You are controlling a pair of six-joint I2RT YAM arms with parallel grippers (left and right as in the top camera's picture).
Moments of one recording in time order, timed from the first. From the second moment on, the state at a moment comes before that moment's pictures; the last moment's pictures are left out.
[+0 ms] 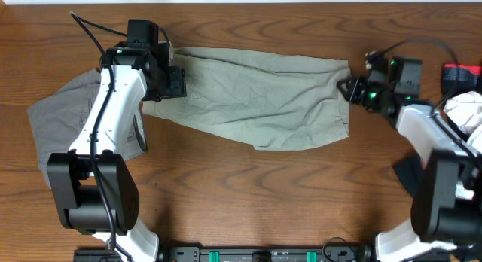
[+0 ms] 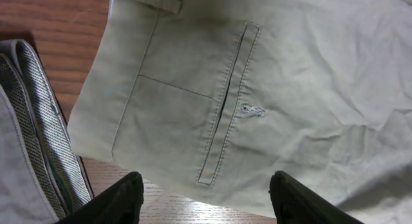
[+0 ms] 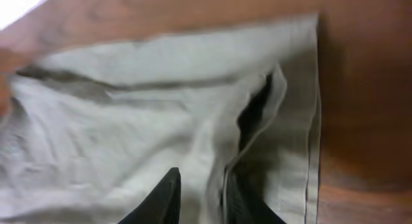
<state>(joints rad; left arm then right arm) -0.04 1.82 1.48 -0.92 0.12 -0.12 -0.11 1.74 1.02 -0.15 -0.52 0.24</state>
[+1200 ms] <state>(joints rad) -0.04 1.82 1.48 -0.90 0.12 -0.12 -0.08 1.72 0.95 -0.62 -0.39 0.08</state>
